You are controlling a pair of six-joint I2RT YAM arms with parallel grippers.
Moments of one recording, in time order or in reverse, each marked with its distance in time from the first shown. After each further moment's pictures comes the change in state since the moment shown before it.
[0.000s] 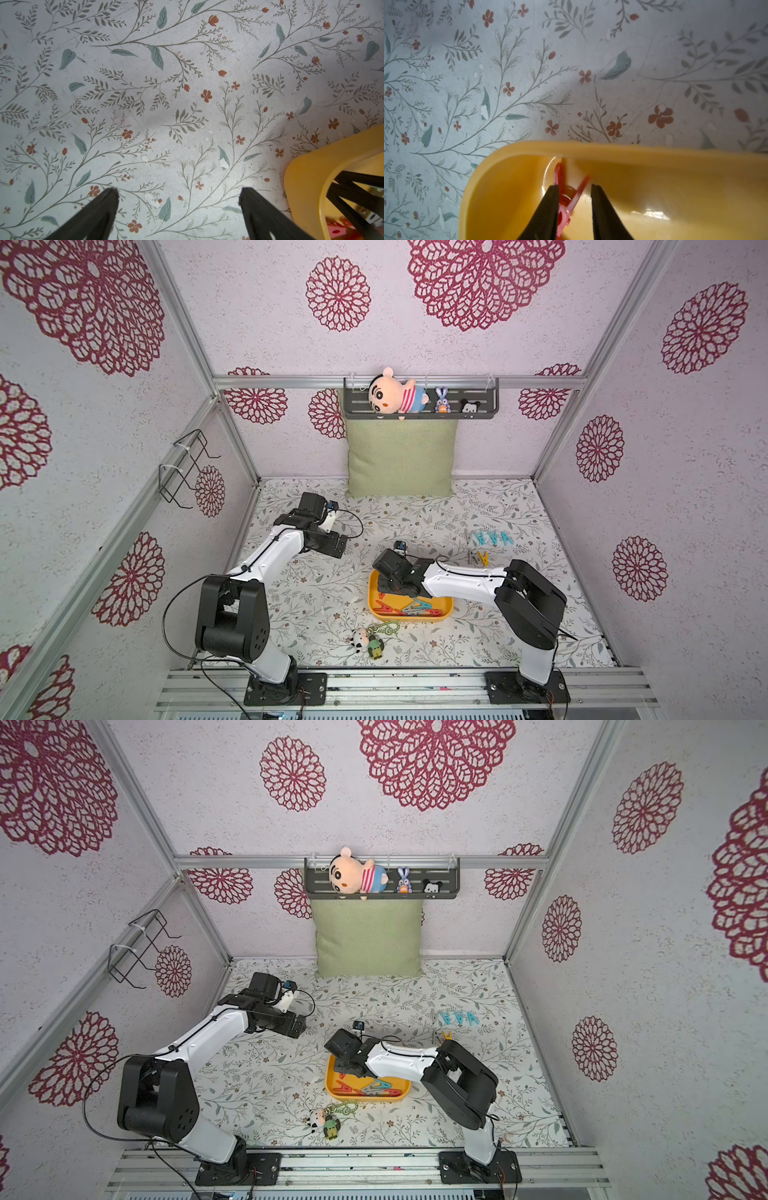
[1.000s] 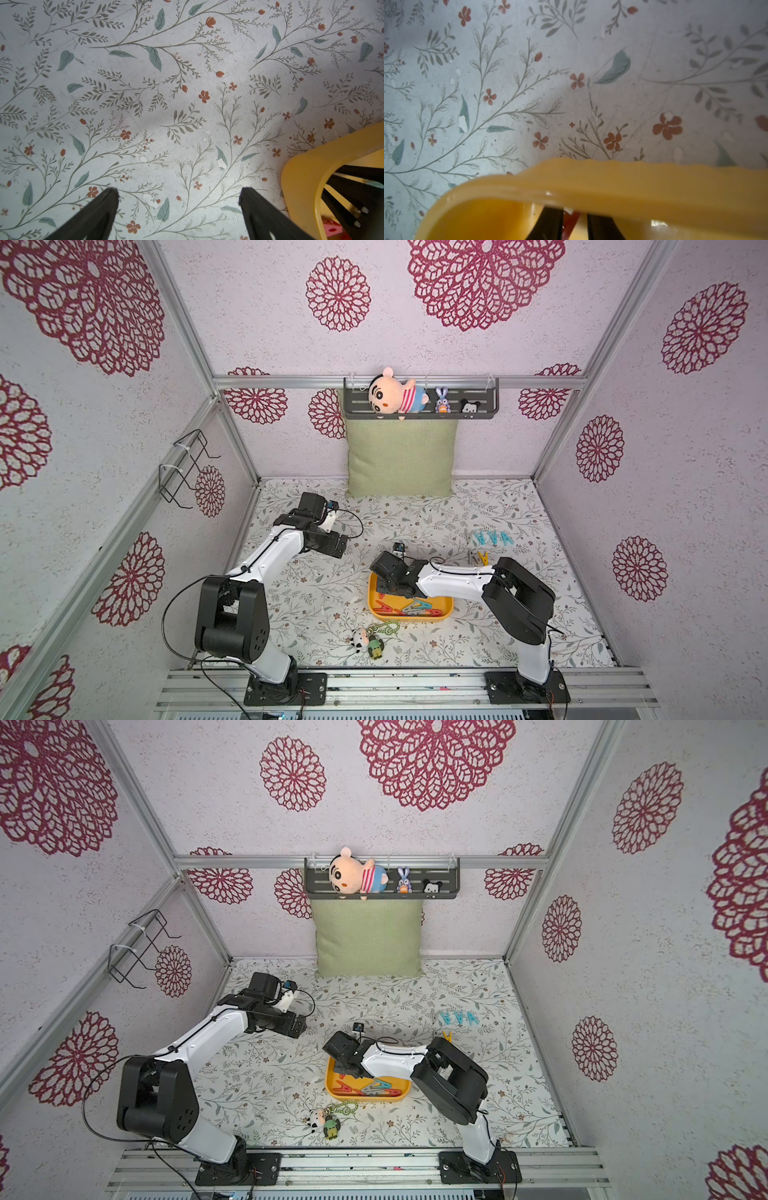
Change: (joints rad) left arm 0.000 -0.004 -0.001 0.001 0.009 0.000; right arm 0.000 0.057 0.002 0.027 0.033 0.018
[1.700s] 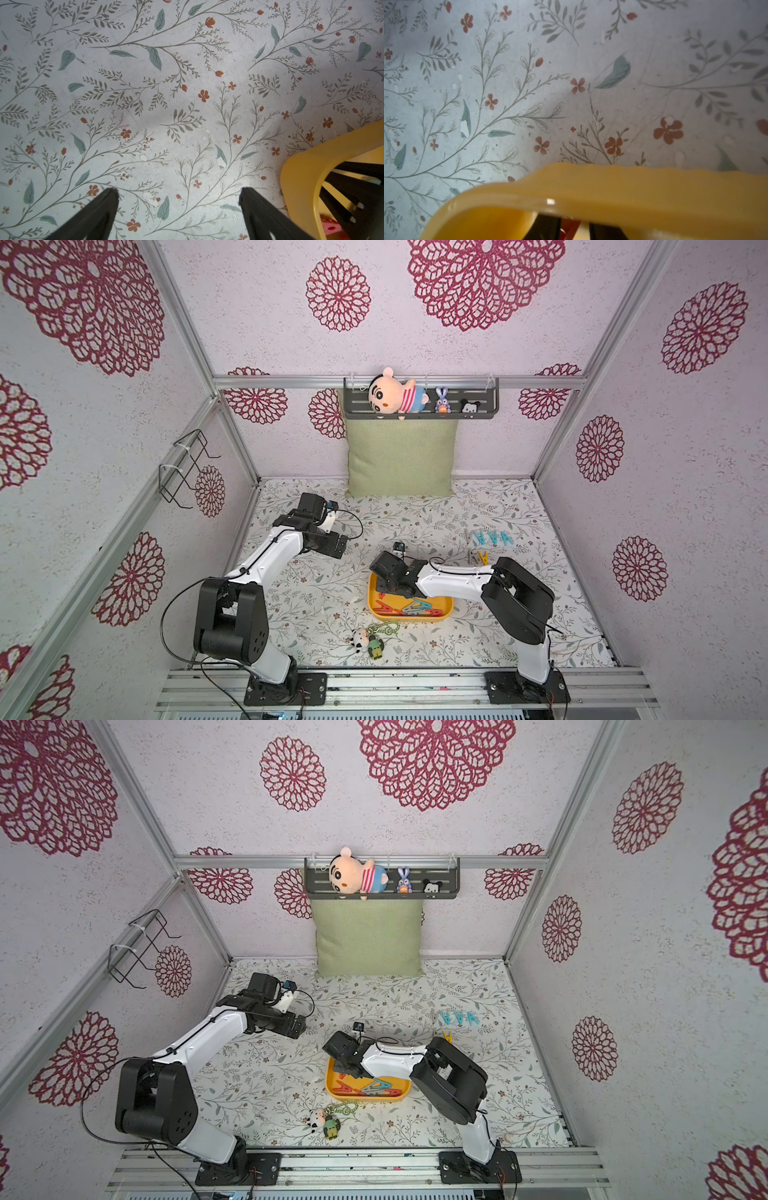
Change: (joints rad) left arm 0.000 -0.012 -0.008 0.000 0.000 0.000; right arm 0.001 0.005 0.000 0.008 0.012 0.009
